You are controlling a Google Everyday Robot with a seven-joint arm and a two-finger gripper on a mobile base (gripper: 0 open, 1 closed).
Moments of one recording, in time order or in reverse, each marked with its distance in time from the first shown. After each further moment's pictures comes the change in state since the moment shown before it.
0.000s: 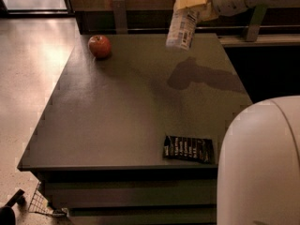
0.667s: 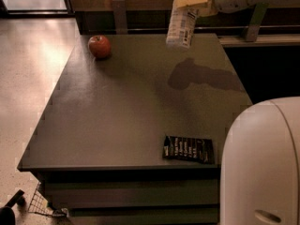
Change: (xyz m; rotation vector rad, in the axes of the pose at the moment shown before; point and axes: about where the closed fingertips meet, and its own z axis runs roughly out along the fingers) arm -0.004 0.007 -0.005 -0.067 -0.008 -0.103
